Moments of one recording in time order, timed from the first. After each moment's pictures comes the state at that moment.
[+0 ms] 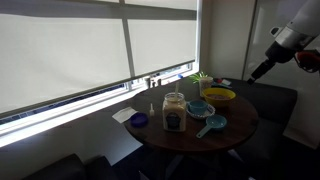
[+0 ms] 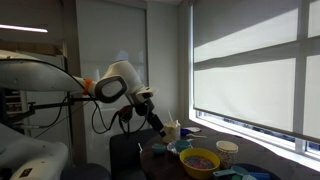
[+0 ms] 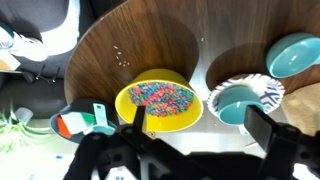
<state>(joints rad) -0.07 -0.82 -0.01 -2.65 -0.12 2.33 0.07</state>
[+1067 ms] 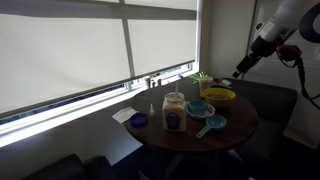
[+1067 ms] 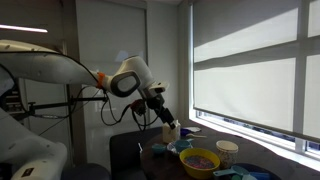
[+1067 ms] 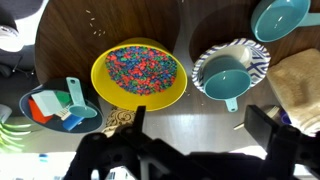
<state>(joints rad) -0.04 -0.64 -0.02 -2.49 -0.06 2.37 0.07</state>
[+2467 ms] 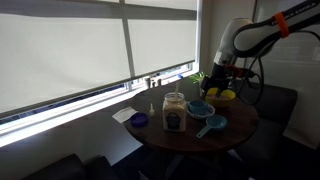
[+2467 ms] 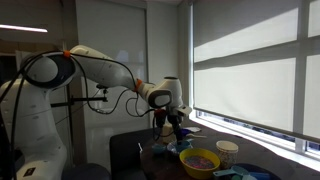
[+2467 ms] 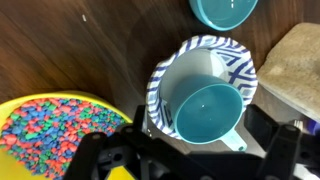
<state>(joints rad) -0.01 -0.12 0.01 -2.18 0.18 2.27 0.30</state>
